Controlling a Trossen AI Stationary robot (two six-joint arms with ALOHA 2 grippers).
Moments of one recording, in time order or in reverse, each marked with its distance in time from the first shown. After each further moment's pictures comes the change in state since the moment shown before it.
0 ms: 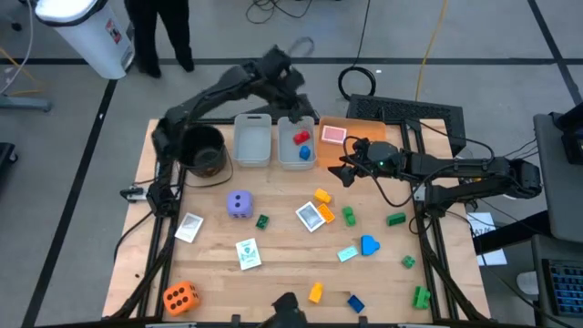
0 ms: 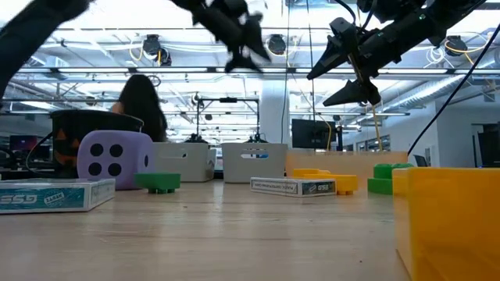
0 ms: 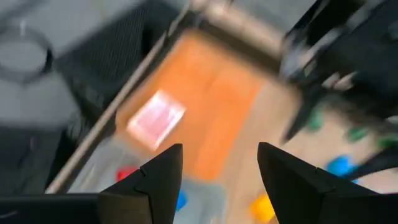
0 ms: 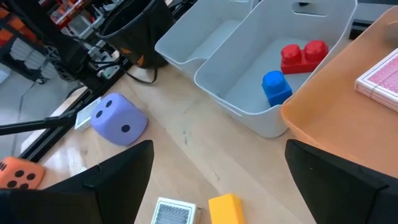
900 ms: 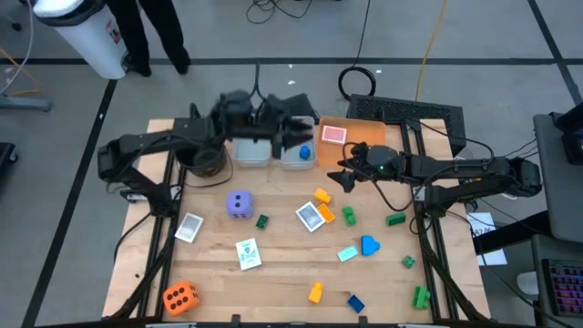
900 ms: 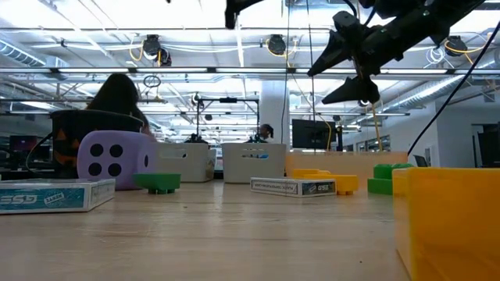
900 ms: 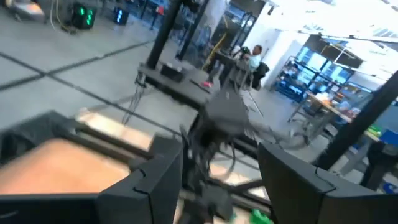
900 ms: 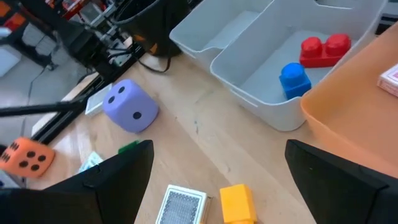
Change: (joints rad) left arm -0.292 -0.500 -0.817 0.949 -0.054 -0.364; right arm 0.056 0.000 0.000 0.000 -0.007 -0.034
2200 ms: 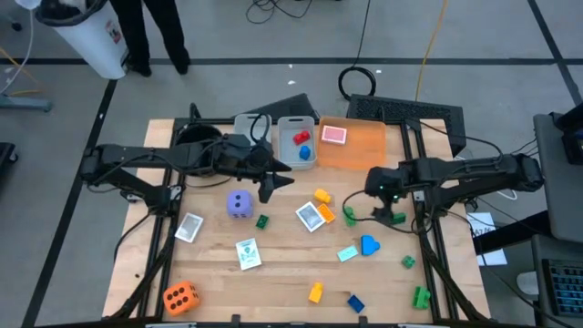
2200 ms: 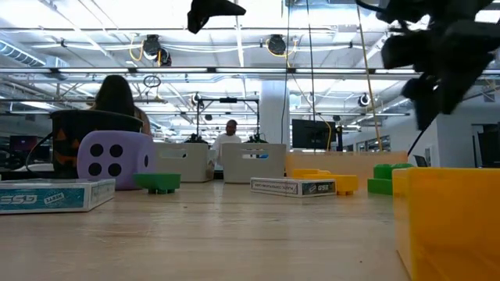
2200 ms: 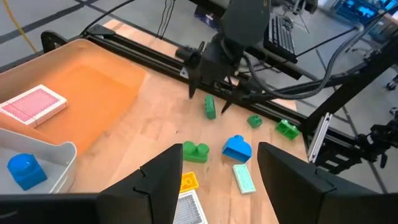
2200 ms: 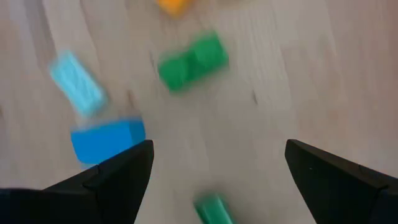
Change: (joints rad) left arm -0.242 -0.137 -0.121 -0.363 -0.297 0.070; right arm 0.147 -0.048 0.137 -0.969 -0.195 -0.381
